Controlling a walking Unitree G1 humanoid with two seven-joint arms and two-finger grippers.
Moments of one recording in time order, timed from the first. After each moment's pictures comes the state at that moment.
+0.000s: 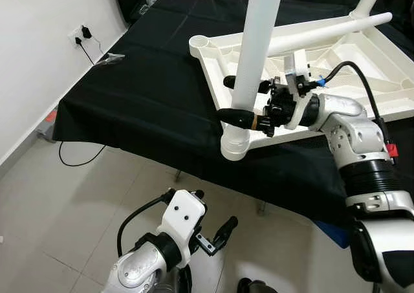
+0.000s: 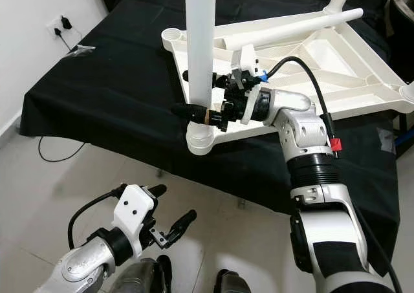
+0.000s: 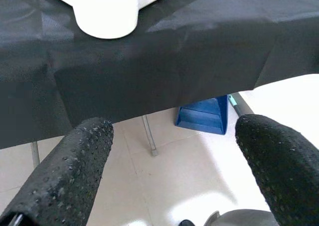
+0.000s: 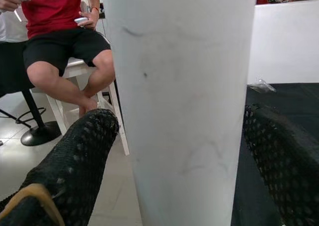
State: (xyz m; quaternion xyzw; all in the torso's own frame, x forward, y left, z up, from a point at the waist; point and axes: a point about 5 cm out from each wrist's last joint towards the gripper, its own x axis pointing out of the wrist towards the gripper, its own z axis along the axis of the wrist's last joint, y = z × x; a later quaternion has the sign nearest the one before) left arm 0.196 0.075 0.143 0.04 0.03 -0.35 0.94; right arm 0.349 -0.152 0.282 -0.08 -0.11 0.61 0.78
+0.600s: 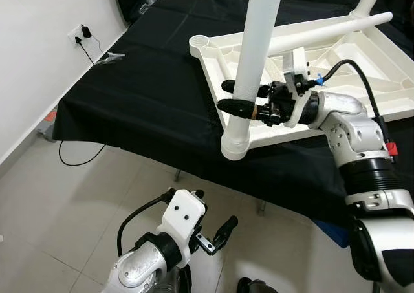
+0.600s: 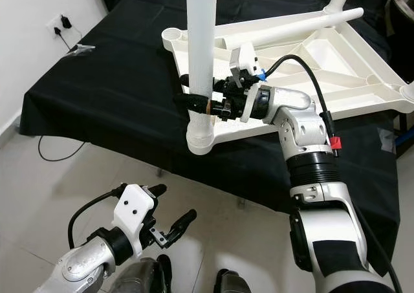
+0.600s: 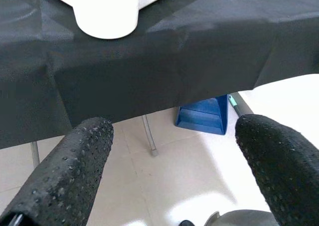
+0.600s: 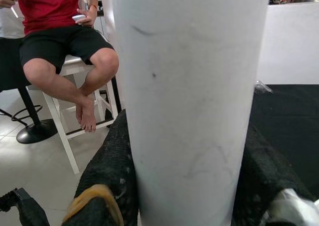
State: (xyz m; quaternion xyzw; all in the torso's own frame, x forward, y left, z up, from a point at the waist) left arm 0.196 0.075 0.144 0.04 0.03 -0.35 0.94; right arm 0.350 -0.152 0.283 -0.08 -0.11 0.60 0.78
